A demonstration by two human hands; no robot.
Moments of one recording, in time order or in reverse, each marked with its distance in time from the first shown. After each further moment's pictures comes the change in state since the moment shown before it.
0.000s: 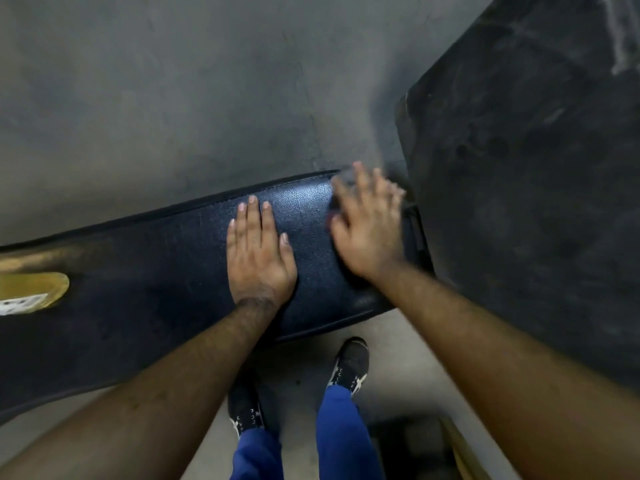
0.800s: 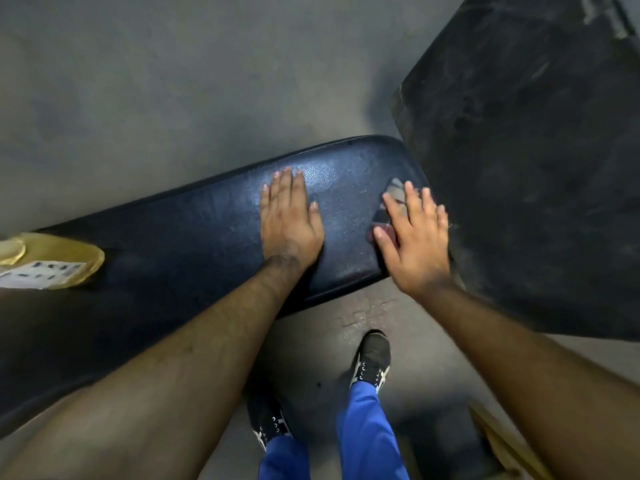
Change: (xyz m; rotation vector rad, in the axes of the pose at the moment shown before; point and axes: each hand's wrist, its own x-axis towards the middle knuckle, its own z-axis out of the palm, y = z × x) left_hand -0.007 -0.018 -0.014 -0.261 -0.031 0.105; right_hand -0.105 0.003 0.026 -0.106 0.139 0.144
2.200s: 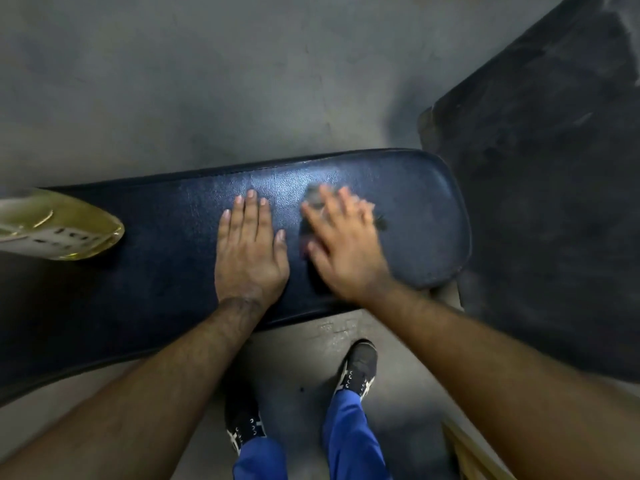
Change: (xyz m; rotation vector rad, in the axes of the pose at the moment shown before) left_hand -0.052 -0.104 -0.032 0.148 0.074 -0.025; right_hand 0.020 -0.145 0.020 0.003 -0.169 -0.383
